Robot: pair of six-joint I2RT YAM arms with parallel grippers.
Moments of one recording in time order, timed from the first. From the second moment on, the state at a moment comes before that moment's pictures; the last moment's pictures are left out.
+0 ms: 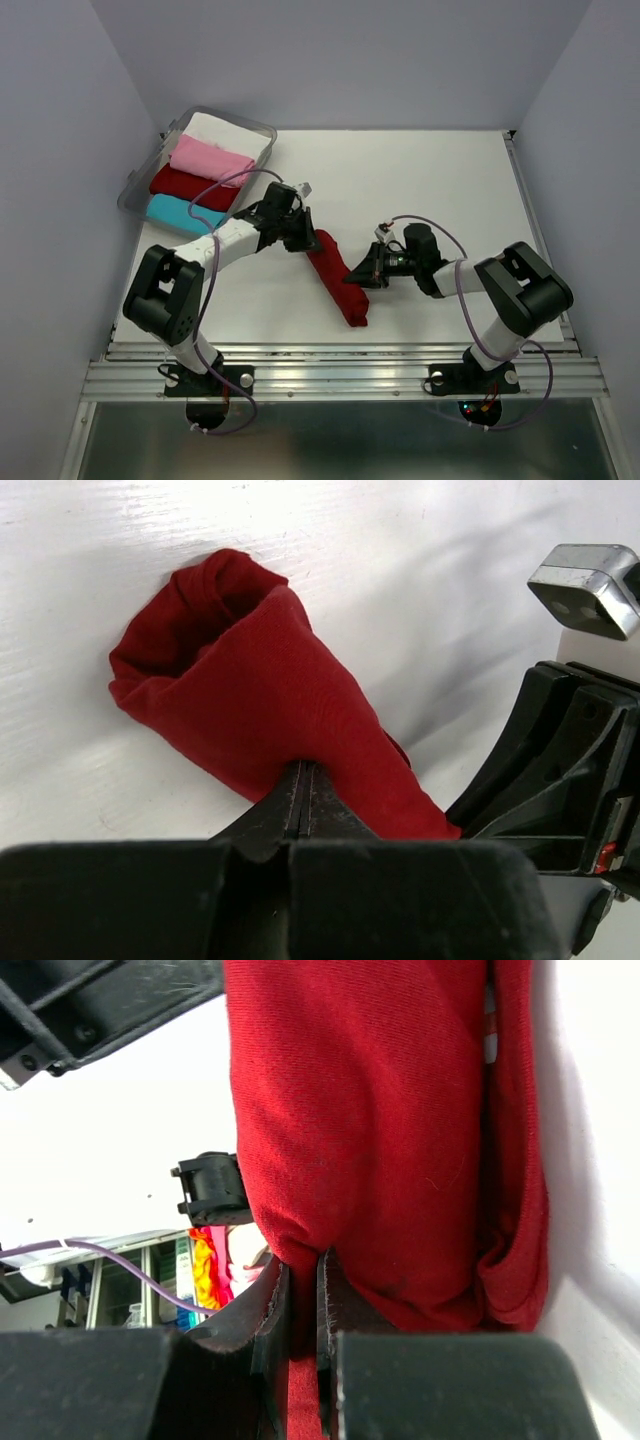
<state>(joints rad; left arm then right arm) -0.51 1.59 1.00 -0.26 0.35 -0.58 0.48 1.64 0.51 0.67 -0.88 1.15</state>
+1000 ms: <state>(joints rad) -0.56 1.79 1.12 -0.24 0.34 -0.56 0.43 1.29 0.78 -0.28 -0.33 0.64</state>
